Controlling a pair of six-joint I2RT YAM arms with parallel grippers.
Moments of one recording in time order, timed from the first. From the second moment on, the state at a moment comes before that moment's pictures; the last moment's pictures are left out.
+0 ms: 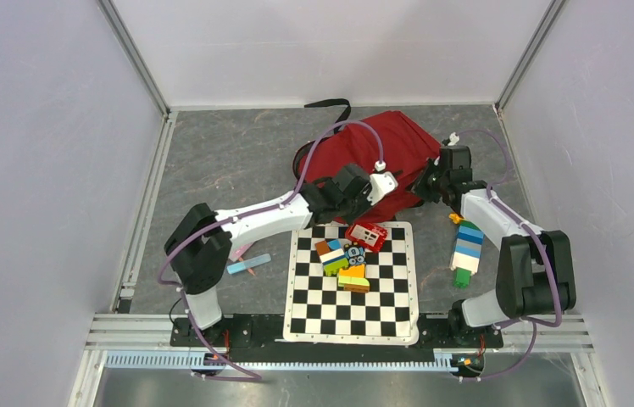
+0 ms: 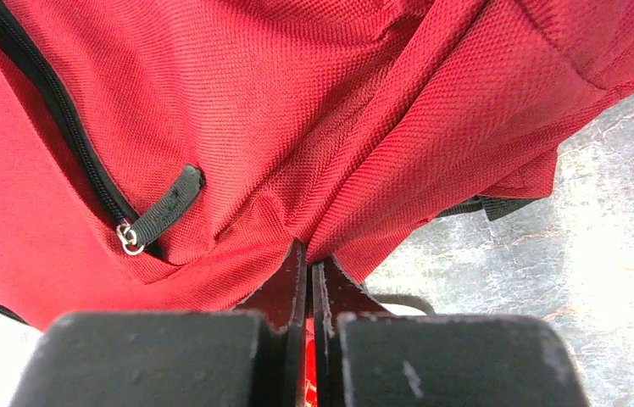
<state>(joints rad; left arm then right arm) -0.94 1.81 1.37 -0.34 -0.03 0.20 0.11 1.46 0.86 -0.17 -0.15 0.62</state>
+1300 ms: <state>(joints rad) -0.76 1.57 1.13 -0.35 -0.18 -0.03 0.04 1.46 1.05 -0.07 -0.27 0.17</state>
